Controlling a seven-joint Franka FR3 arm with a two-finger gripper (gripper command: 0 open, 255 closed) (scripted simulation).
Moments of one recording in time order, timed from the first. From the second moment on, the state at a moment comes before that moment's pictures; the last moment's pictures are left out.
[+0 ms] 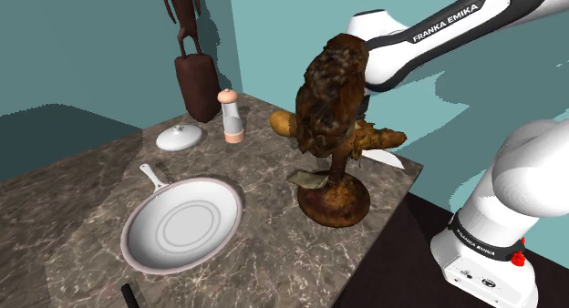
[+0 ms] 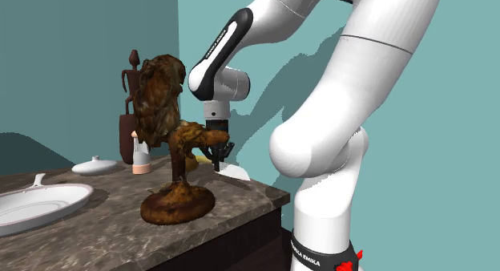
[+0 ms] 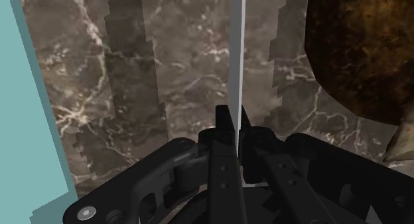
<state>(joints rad) 0.02 -0.47 0.10 -2.69 0.06 2.20 0.00</state>
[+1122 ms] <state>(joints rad) 0.02 -0.56 0.09 -2.52 0.06 1.94 0.01</state>
